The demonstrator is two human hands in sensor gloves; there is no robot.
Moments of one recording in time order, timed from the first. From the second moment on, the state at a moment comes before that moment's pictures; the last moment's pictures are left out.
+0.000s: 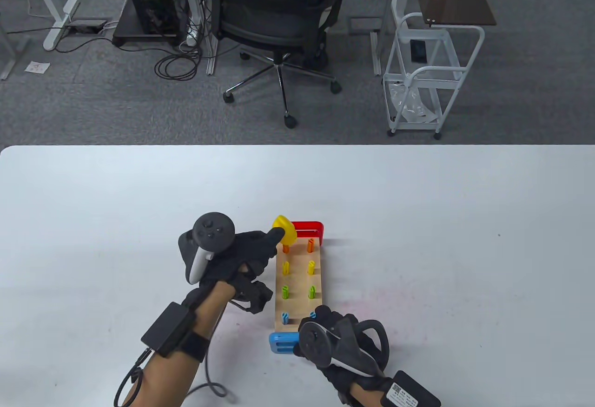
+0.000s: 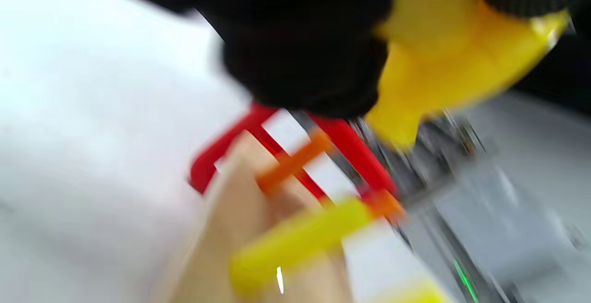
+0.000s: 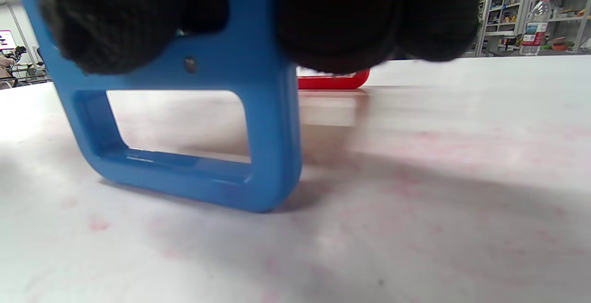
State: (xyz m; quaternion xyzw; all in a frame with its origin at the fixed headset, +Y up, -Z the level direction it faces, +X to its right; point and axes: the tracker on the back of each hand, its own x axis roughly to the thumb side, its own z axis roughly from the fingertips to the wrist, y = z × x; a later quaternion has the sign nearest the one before) left_hand -0.168 -0.670 -0.345 -0.07 -0.12 0.37 0.92; right_hand 0.038 -0.728 -0.199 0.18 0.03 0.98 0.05
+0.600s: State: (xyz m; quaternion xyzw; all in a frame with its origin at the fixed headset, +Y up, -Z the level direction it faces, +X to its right) left_hand -0.170 -0.662 -0.342 -0.06 -0.12 0.36 0.93; right_hand 0.038 -0.728 -0.198 0.18 0.03 0.98 0.05
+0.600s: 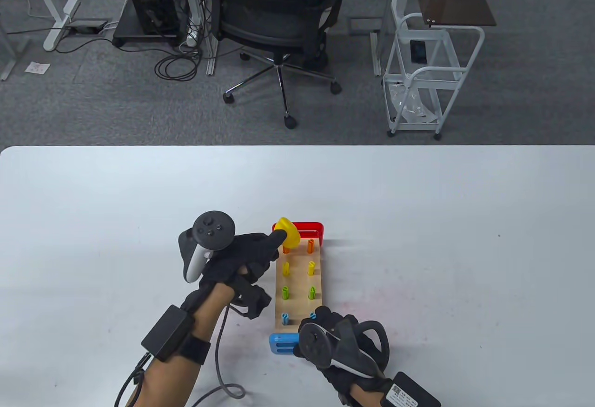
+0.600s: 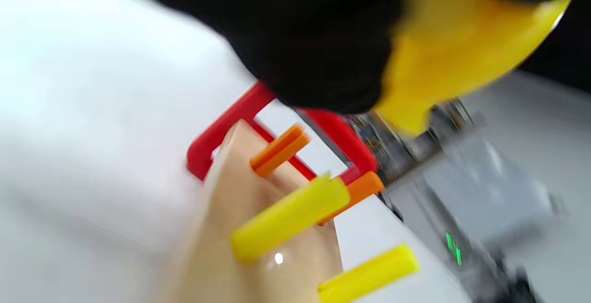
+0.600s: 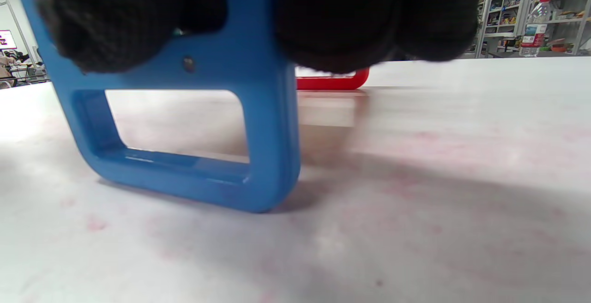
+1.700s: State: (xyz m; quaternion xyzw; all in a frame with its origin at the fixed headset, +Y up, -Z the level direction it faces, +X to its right) left_hand -0.179 -0.708 -0.358 -0.16 -0.07 0.30 0.94; right_hand 0.038 -0.728 -0.198 0.18 0.03 0.98 0.04
